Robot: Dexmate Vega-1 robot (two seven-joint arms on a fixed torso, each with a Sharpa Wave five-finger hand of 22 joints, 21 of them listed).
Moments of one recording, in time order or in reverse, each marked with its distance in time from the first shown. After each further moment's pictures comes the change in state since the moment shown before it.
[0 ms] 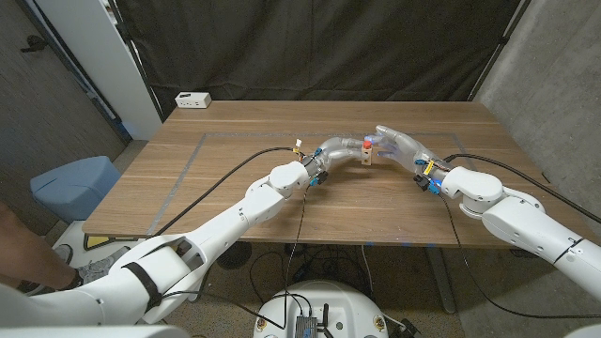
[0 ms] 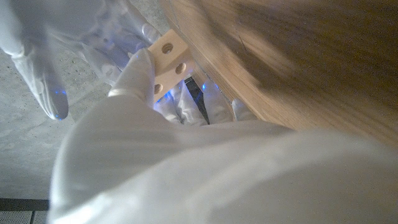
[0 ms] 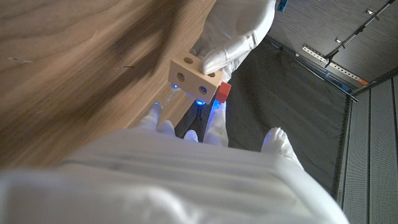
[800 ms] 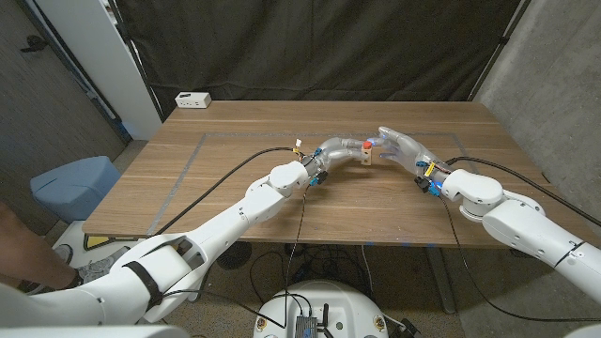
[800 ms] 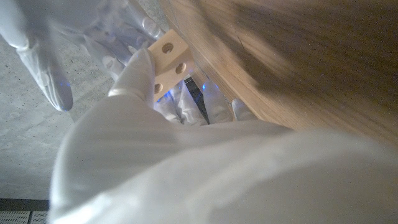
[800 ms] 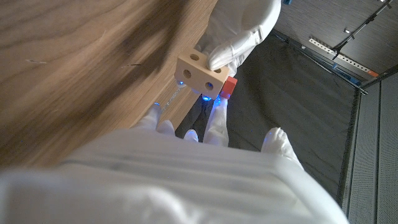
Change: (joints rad) left arm -0.004 -0.005 0.000 0.013 -0.005 -0.002 -0.006; left_hand 0.000 0.000 0.000 0.000 0.000 0.005 0.005 0.004 -0.001 0.000 0.000 0.000 0.000 0.000 0.000 0.000 0.001 0.000 0.000 0.000 0.000; right arm -0.022 0.004 0.009 -0.007 0.009 -0.007 -0.039; right_hand 0.000 0.000 0.000 0.000 0.000 0.068 0.003 0.022 -0.001 0.028 -0.012 0.008 0.000 0.000 -0.011 0.015 0.000 0.004 -0.004 0.000 0.000
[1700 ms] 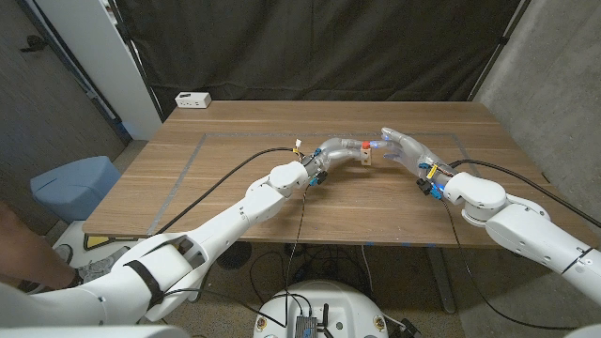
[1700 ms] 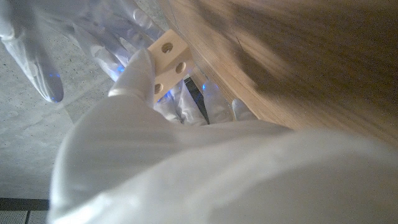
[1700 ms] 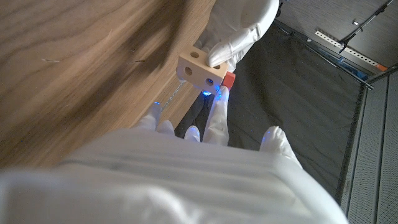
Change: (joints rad) left arm -0.004 -0.006 0.000 0.016 -0.005 -0.005 -0.007; left_hand 0.000 0.000 0.000 0.000 0.000 0.000 0.000 -0.001 0.001 0.000 0.000 0.000 0.000 0.000 0.000 0.000 -0.001 0.000 0.000 0.000 0.000; right arm -0.052 -0.013 0.031 -0.051 0.001 -0.014 -0.052; right_hand 0.011 0.011 0.005 -0.005 0.000 0.098 0.023 0.026 0.007 0.070 -0.009 0.007 0.000 -0.004 -0.004 0.000 -0.005 0.014 -0.007 0.008 0.000
